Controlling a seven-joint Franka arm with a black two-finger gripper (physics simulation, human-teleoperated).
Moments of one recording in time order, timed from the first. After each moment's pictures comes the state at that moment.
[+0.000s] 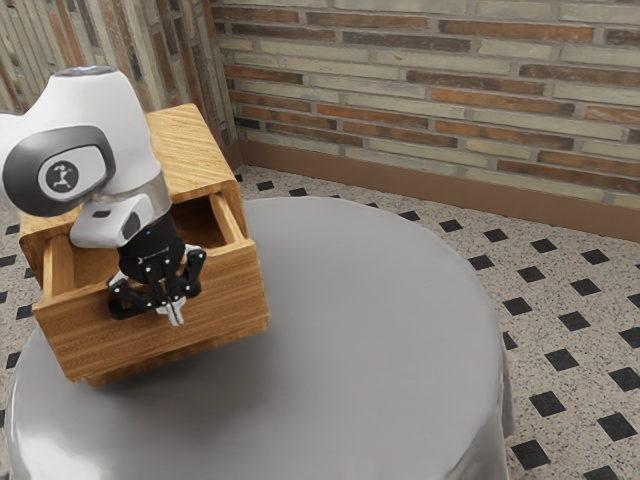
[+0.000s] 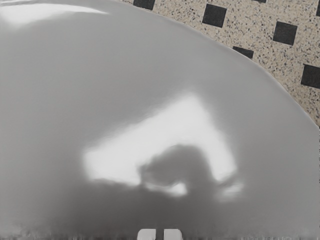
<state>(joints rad) -0.27 -0.49 0.07 -2.36 -0.07 1.85 1.91</state>
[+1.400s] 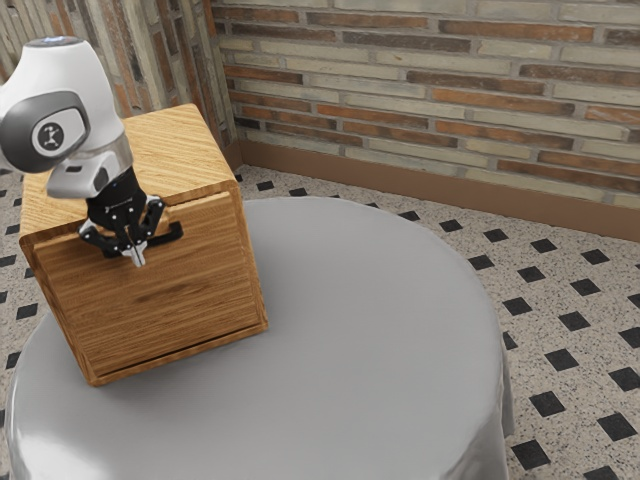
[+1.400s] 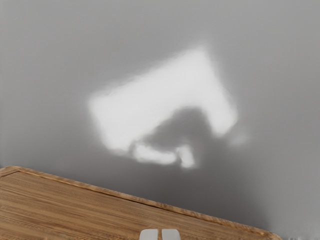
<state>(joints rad) -0.27 -0.34 0.33 -2.21 0.10 1.90 2.03</state>
